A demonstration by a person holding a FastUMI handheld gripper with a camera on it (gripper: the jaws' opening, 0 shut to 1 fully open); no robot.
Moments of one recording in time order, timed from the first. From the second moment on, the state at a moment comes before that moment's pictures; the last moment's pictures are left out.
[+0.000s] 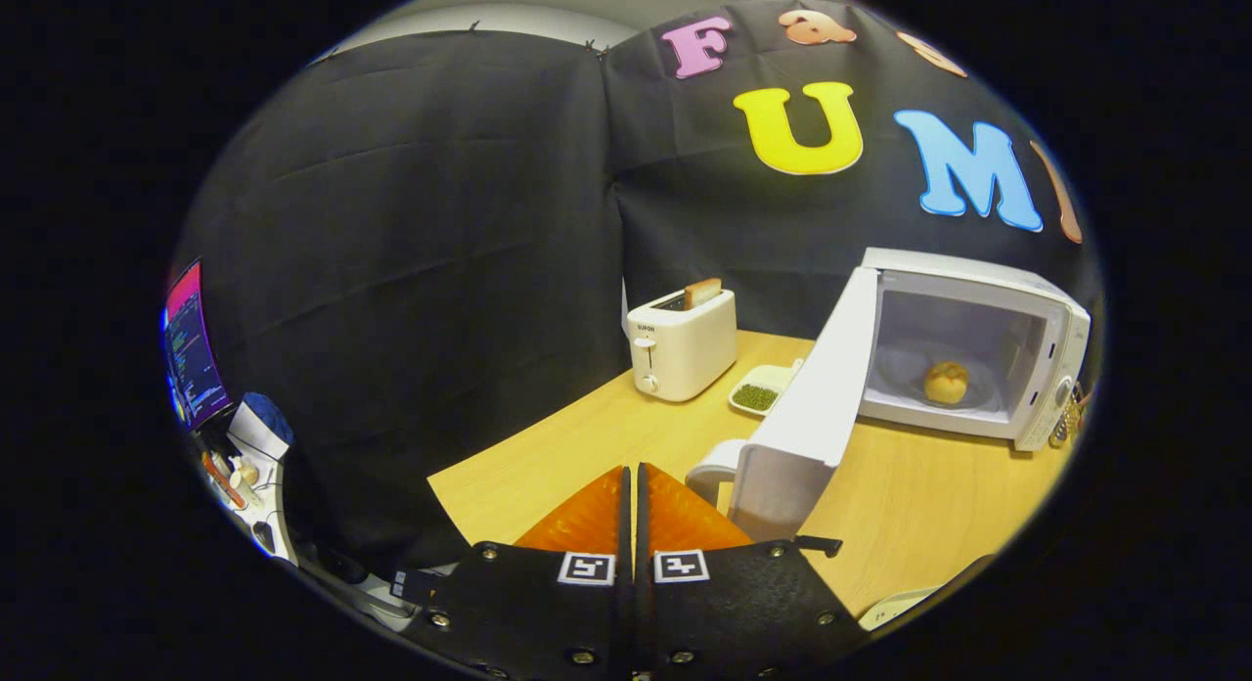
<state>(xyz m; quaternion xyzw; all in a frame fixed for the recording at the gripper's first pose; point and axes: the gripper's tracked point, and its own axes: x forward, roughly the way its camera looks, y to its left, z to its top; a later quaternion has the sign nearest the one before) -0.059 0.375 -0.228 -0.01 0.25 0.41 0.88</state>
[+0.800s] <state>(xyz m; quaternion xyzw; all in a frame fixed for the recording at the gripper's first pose) -0.045 0.295 -0.229 -0.01 0.25 0.37 0.89</state>
